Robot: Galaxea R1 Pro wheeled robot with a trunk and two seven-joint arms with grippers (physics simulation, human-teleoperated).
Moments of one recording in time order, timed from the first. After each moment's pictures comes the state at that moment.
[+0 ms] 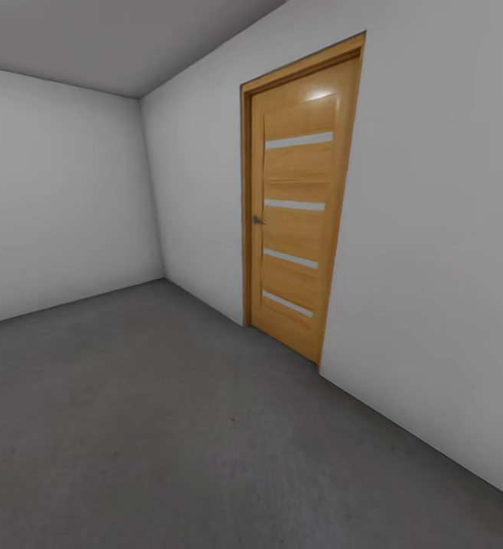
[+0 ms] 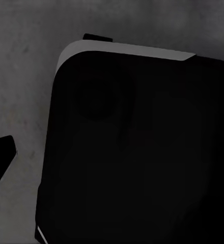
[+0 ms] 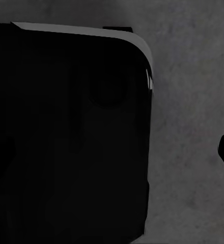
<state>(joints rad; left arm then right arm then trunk) 0.00 -0.02 0.03 -0.03 0.15 -0.10 0.00 0.00 -0.02 0.01 0.00 0.01 -0.11 0.00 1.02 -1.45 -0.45</state>
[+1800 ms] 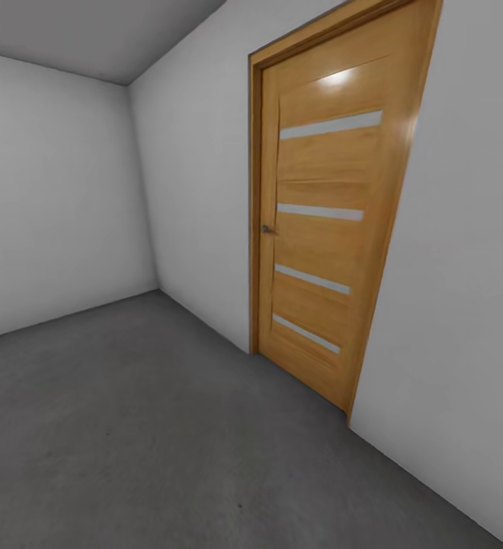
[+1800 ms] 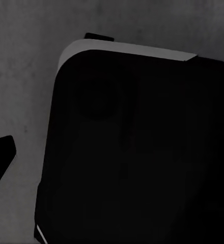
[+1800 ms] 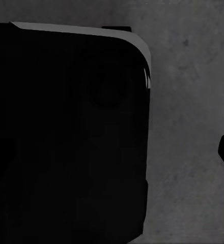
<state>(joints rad) 0.00 -0.01 0.03 -0.03 0.16 -0.10 0.00 0.00 -0.02 0.01 0.00 0.01 -0.11 0.01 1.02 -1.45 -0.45</state>
